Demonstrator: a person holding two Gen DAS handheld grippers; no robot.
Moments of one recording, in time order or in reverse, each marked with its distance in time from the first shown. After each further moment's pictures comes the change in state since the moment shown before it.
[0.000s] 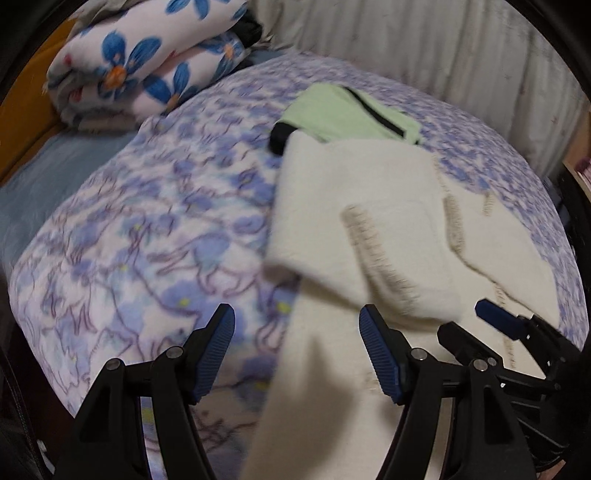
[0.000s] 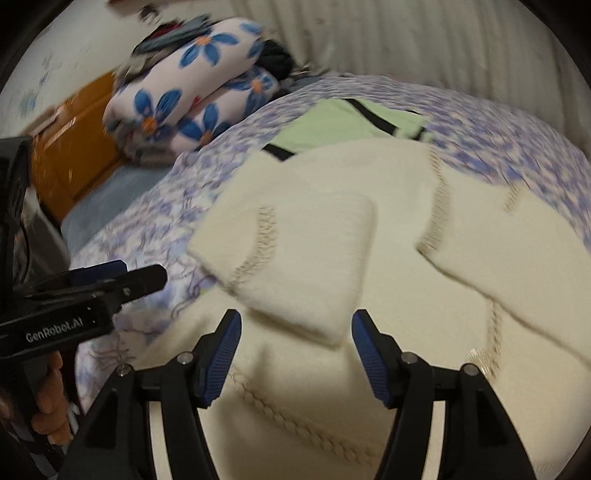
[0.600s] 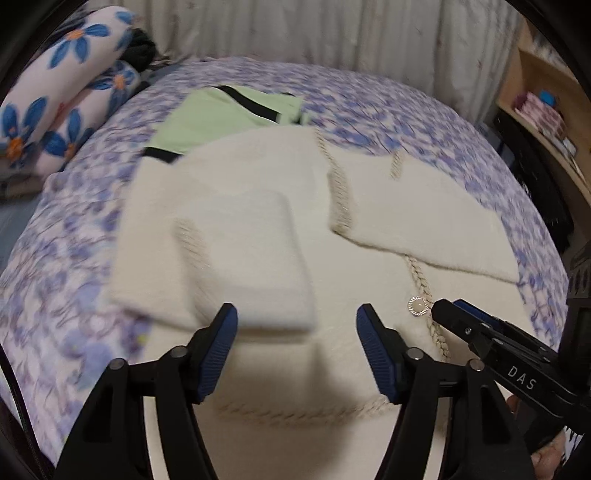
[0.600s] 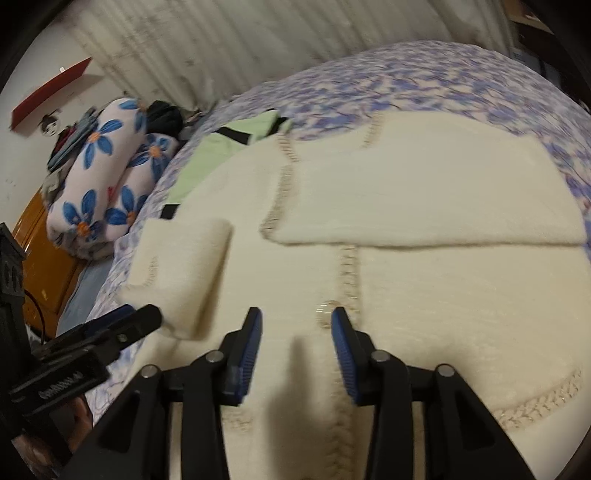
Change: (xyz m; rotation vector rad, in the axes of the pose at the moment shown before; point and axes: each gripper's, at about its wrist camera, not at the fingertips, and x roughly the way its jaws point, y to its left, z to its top) left arm 0.000 -0.129 -0.002 0.244 -0.008 -0.169; right arm -0.053 -0.133 -0.057 0.497 -0.097 -0.022
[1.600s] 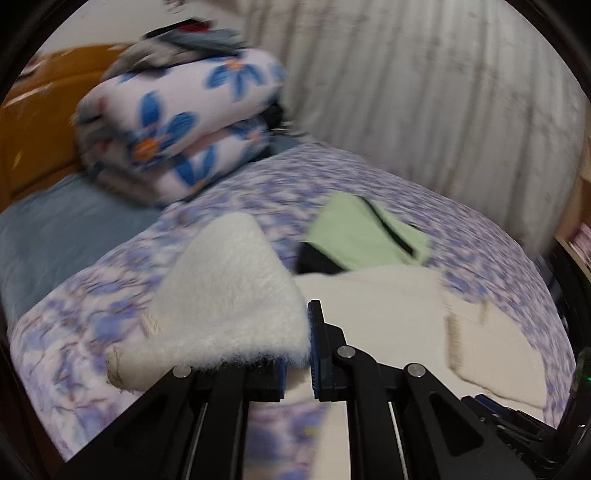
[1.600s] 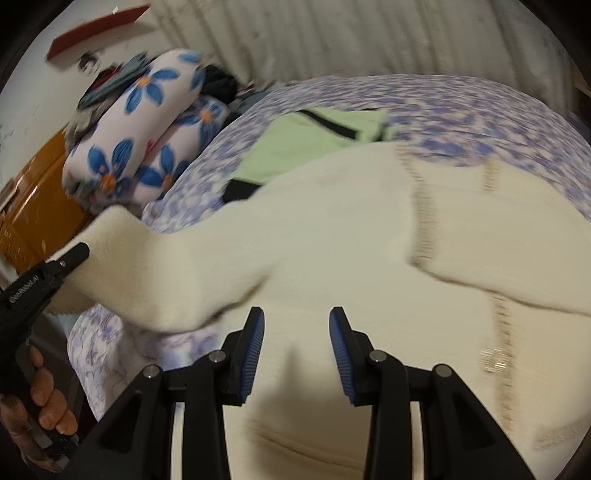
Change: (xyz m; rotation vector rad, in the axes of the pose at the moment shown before) left arm -0.068 0.160 0.026 -0.266 -0.365 0.151; right arm 0.038 0.119 0.014 -0.144 0.005 -0.041
